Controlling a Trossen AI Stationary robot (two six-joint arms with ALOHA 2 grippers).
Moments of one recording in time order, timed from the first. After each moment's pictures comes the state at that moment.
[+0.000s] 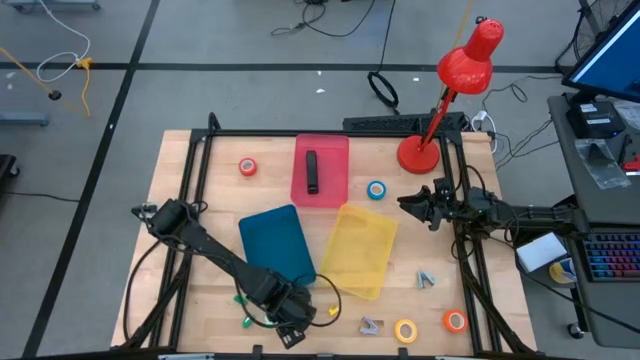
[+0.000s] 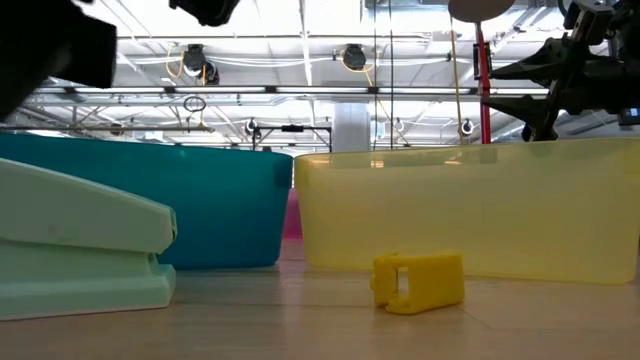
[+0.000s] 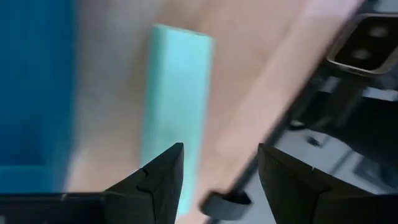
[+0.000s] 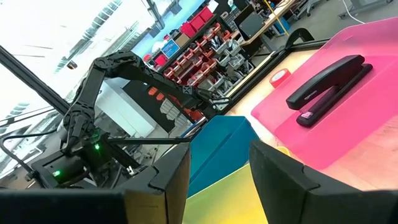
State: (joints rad) left arm -0.56 2.02 1.59 -0.87 0.23 -1.12; right arm -0.07 0.15 0.02 0.19 0.06 0.77
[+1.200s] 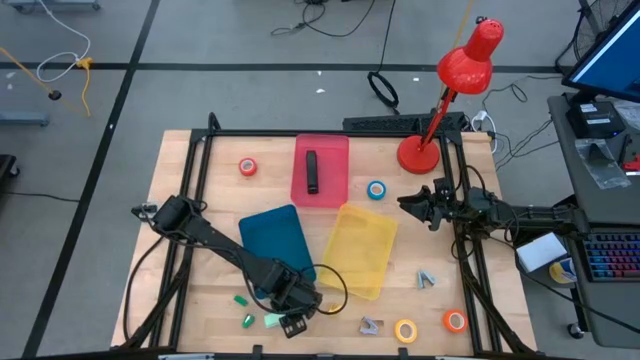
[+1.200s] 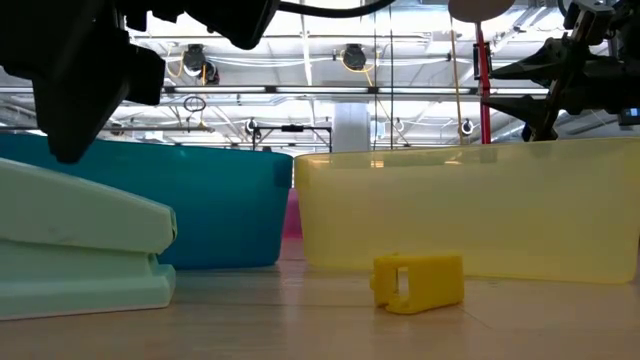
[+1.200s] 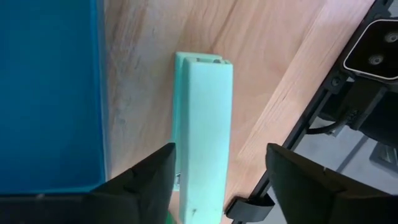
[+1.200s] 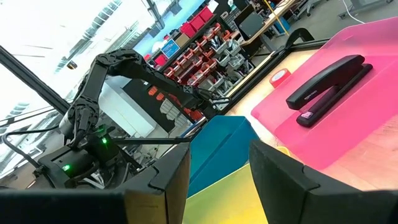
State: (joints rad) left arm -0.51 2.02 1.59 -0.91 0.26 -0.97; right arm -0.07 0.15 0.02 0.19 0.06 0.77
